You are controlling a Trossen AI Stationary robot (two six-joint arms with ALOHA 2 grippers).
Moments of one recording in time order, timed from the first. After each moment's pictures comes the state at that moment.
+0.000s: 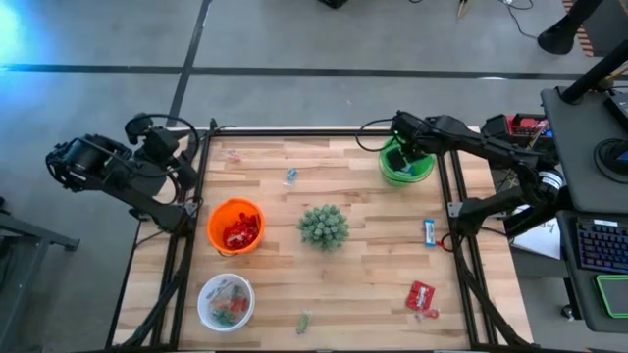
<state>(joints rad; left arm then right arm) -0.36 0.91 1.52 -1.57 -1.10 -0.52 -0.61 1.34 1.16 -1.14 0.35 0.45</state>
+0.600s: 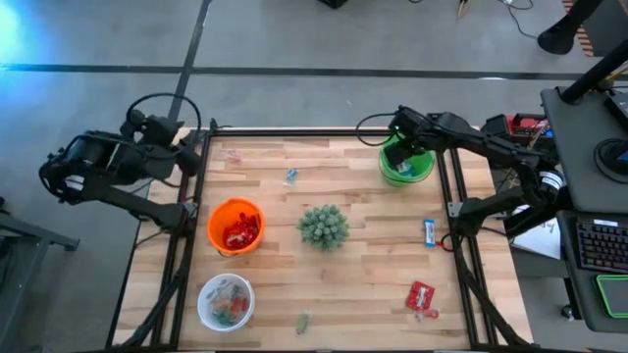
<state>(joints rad) -0.13 0.92 1.52 -1.57 -1.06 -0.58 -0.62 1.34 1.20 -1.11 0.34 0.45</state>
